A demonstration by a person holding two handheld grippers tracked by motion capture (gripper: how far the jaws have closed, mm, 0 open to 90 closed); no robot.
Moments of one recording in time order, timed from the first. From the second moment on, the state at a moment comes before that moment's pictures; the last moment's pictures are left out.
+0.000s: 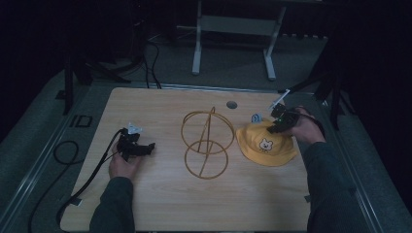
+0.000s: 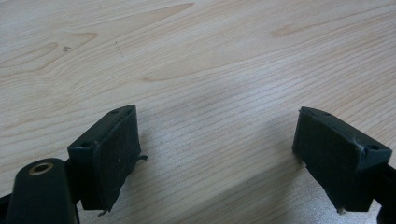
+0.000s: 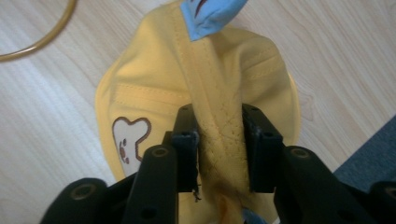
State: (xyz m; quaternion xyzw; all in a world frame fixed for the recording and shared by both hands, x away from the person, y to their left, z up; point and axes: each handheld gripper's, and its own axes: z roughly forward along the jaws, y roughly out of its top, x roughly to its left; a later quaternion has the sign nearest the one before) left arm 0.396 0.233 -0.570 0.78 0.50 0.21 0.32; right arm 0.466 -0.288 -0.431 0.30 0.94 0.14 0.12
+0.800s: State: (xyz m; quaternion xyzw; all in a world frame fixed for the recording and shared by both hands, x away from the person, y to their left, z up) left arm 0.396 0.233 -0.571 0.78 0.50 0.21 0.33; right arm 0.433 -0.278 -0.386 0.21 0.96 0.17 0.12
